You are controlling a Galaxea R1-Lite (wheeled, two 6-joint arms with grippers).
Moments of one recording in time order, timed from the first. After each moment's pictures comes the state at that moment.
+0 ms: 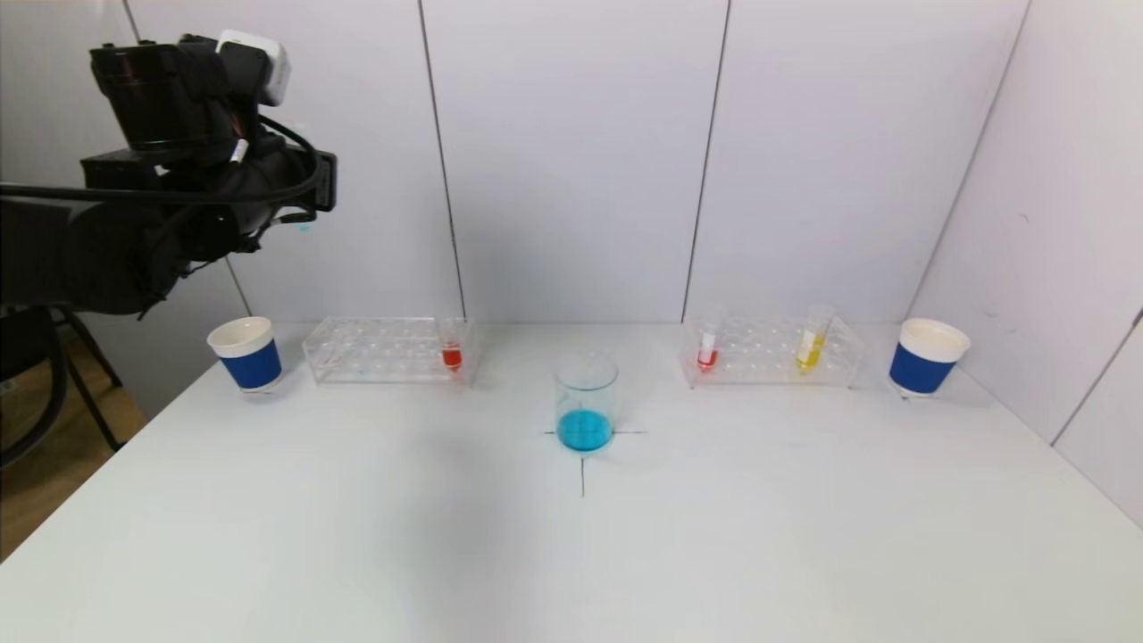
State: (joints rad) left arm -0.17 1.79 -1.34 -0.52 0.34 0.26; right arm 0.01 0.00 -0.01 0.02 -0.02 0.04
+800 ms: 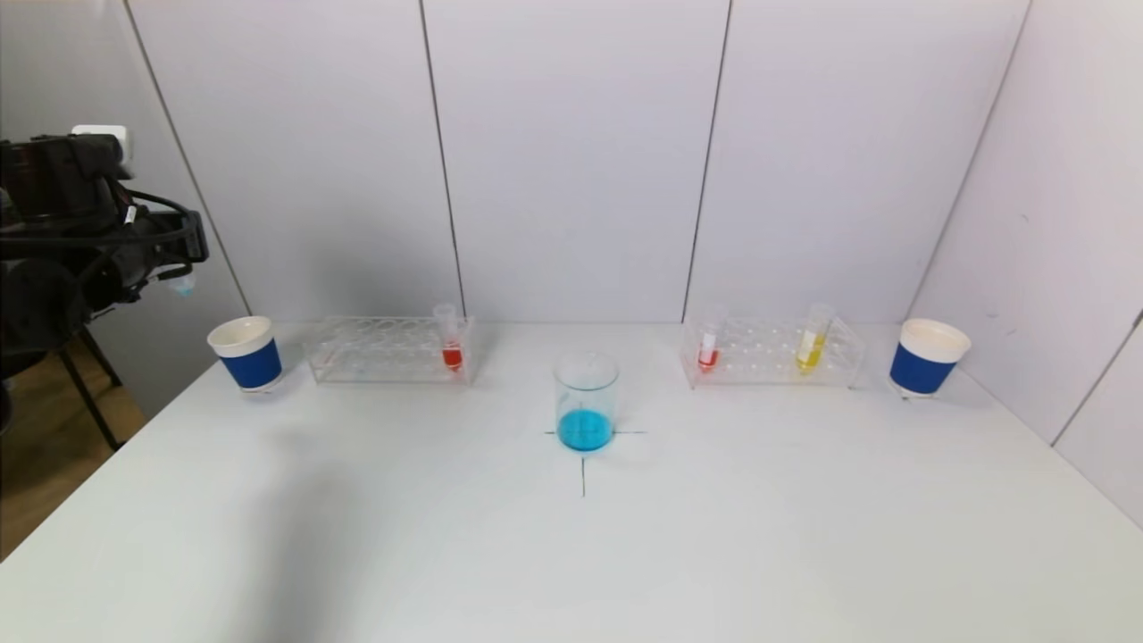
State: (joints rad) left arm 0.21 1.87 -1.24 -0.59 0.23 0.09; right arm 0.01 0.00 -0.01 0.02 -0.02 0.04
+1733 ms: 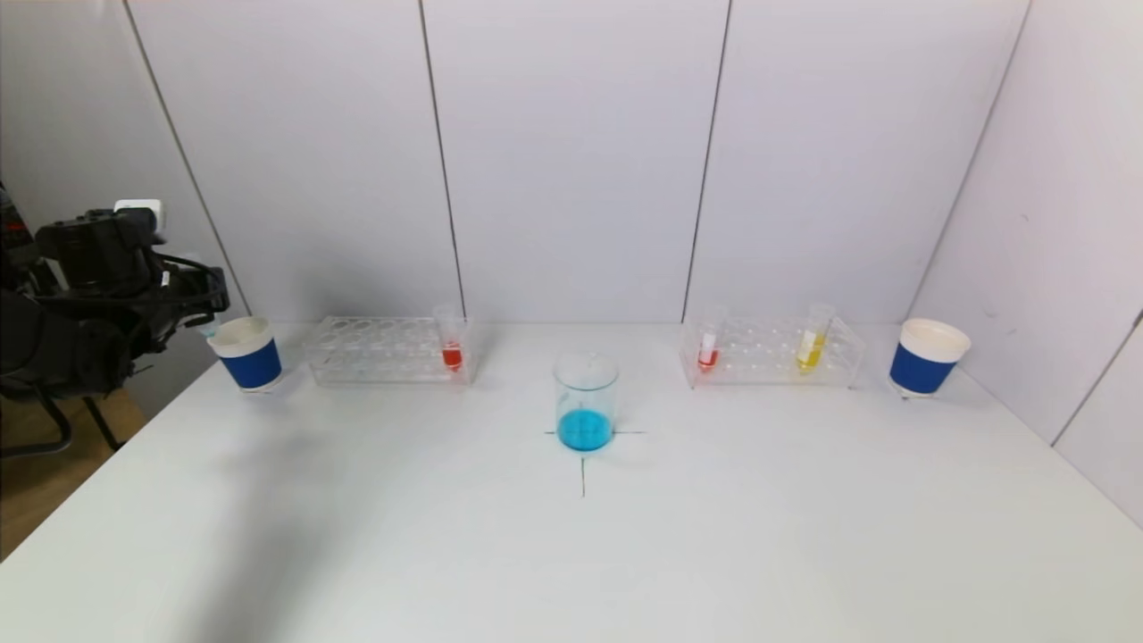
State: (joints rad) left arm 0.28 2.08 -1.20 -0.77 0.11 0.09; right arm 0.01 0.00 -0.01 0.02 -0.02 0.04
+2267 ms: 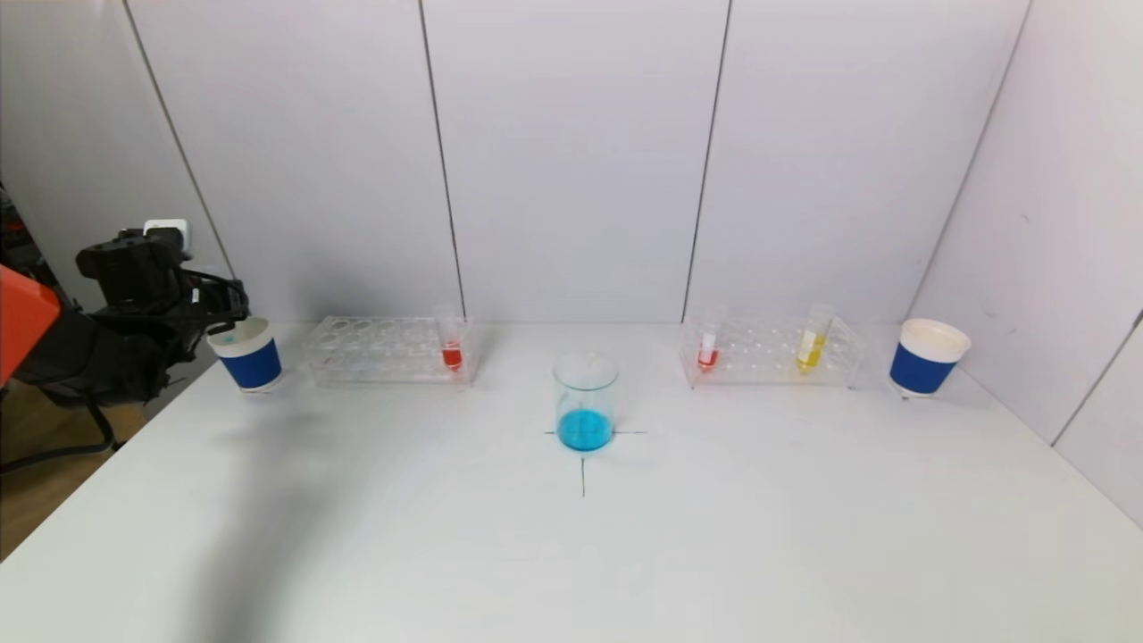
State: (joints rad) left arm 0.27 2.22 -1.28 -0.85 0.11 0.09; right arm 0.01 0.00 -0.01 0.02 -0.02 0.04
